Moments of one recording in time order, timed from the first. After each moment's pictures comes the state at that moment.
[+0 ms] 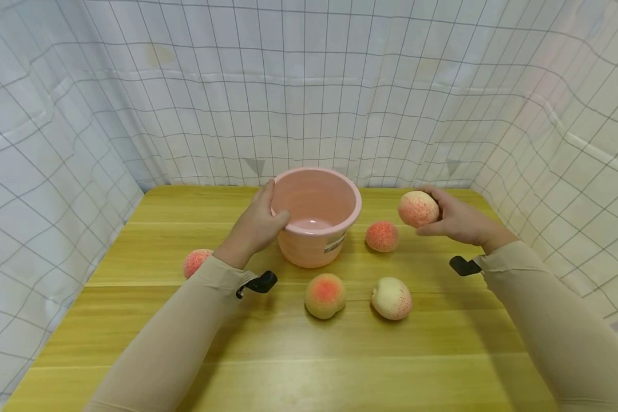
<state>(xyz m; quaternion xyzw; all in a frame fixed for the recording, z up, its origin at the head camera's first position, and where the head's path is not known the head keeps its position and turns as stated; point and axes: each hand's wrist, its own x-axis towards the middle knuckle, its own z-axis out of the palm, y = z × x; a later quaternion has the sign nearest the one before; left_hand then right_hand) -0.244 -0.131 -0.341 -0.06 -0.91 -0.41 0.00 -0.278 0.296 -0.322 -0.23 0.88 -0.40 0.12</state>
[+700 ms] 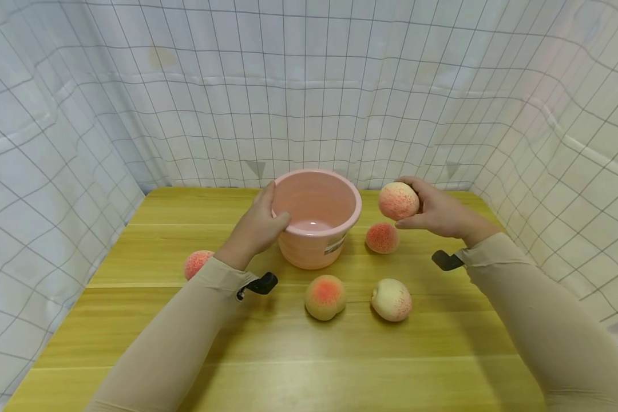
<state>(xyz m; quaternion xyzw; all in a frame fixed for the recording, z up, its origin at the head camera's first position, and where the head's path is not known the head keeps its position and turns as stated) -0.244 -0.133 -0.343 -0.07 -0.91 -0.41 0.01 -0.277 0.254 -0.300 -0.26 0.87 -0.40 0.11</state>
